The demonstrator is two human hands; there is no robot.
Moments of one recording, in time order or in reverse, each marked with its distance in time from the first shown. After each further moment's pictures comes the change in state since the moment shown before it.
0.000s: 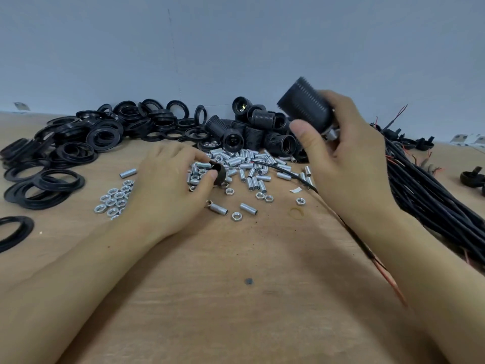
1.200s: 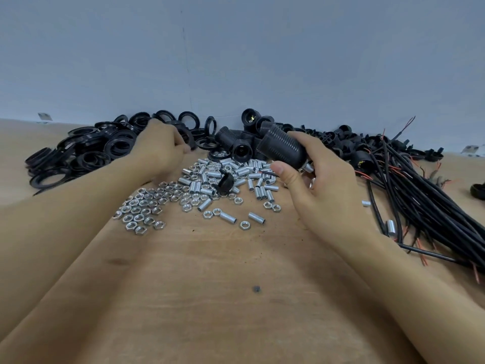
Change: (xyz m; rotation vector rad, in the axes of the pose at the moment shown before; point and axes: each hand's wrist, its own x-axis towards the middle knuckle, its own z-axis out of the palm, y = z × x) left_hand 0.093 -0.059 -0.010 0.077 -0.174 -0.348; right_hand -0.014 0.000 0.019 -0.013 -0.168 0.024
